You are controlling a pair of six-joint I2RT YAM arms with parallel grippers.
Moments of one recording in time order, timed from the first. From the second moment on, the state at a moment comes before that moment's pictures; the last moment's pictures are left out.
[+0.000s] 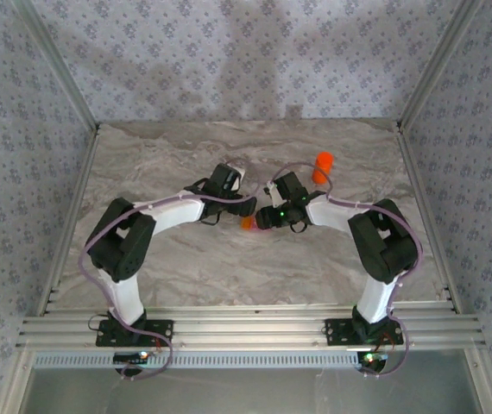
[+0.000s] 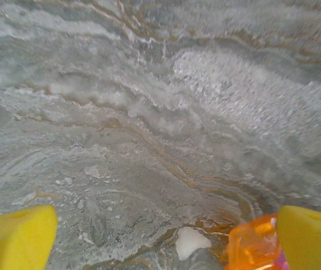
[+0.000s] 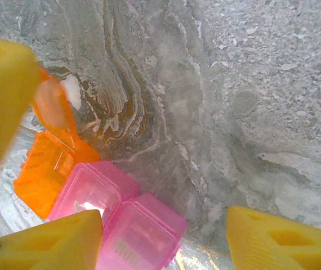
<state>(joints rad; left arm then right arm) -0.66 1.82 1.15 -0.19 -0.08 -0.24 0.54 1.78 1.01 -0.25 -0.23 0.25</state>
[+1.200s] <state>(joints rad) -0.58 1.51 1.16 -0.21 -0.23 -0.40 0.13 1.52 1.26 -0.60 -0.14 0.31</state>
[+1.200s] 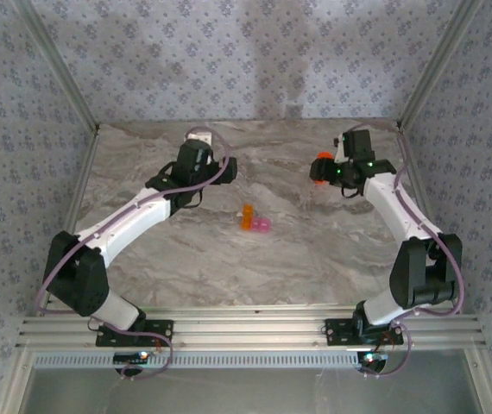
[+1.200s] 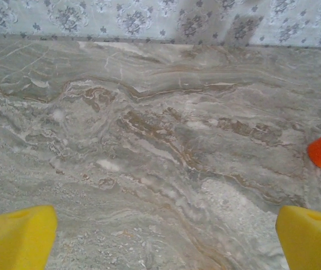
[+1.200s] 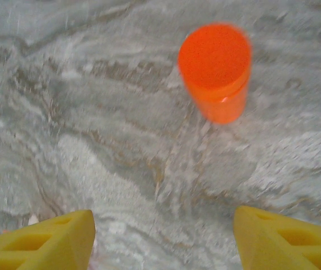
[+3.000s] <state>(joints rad) -0.50 1.84 1.27 0.02 -0.06 -0.41 0.12 2.03 1.66 -0.65 0.00 0.24</state>
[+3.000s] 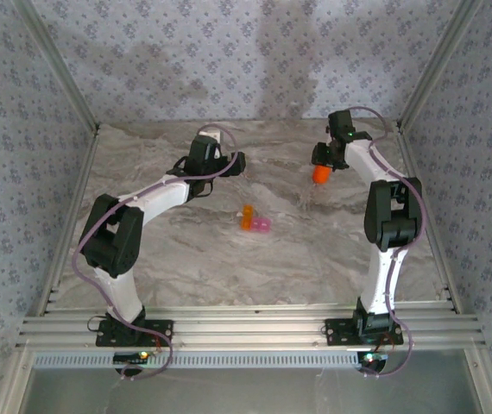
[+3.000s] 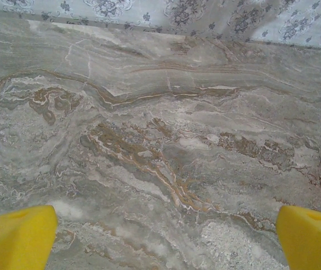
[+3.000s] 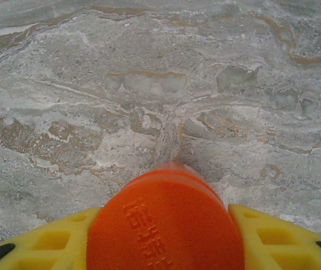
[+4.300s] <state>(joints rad) -0.50 1.84 0.88 0.47 0.24 0.07 0.25 1.92 1.85 -0.85 -0.32 0.23</state>
